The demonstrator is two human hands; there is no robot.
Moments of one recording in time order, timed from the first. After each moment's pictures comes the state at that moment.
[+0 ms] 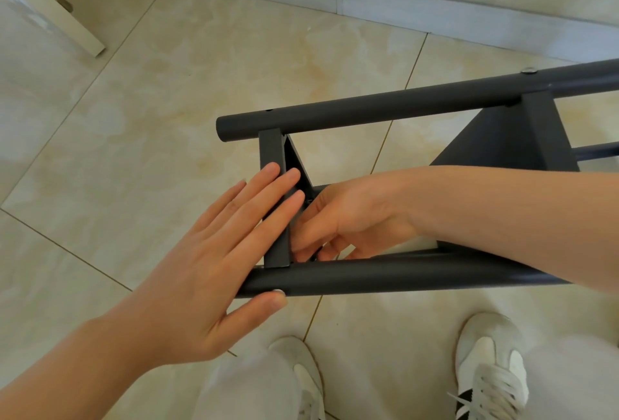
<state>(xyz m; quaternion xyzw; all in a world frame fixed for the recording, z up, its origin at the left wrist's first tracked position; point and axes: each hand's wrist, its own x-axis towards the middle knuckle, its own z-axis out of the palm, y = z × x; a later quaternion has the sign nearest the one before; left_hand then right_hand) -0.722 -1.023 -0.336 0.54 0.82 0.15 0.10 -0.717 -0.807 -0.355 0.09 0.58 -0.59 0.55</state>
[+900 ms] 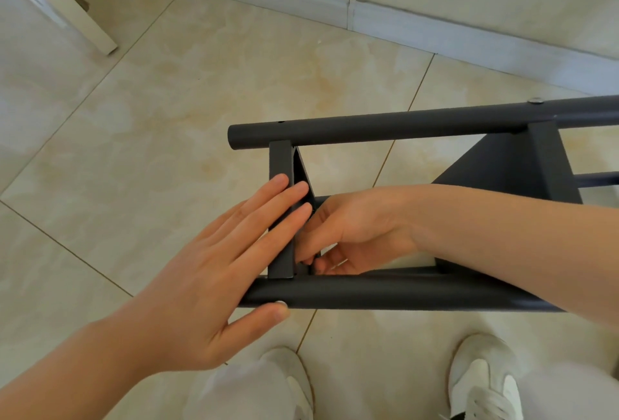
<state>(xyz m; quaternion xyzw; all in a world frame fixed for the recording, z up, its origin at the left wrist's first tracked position) -0.722 -1.025 -0.337 0.54 0.82 0.17 0.10 -0.719 -0.808 -0.359 0.12 0.53 -0.64 0.54</state>
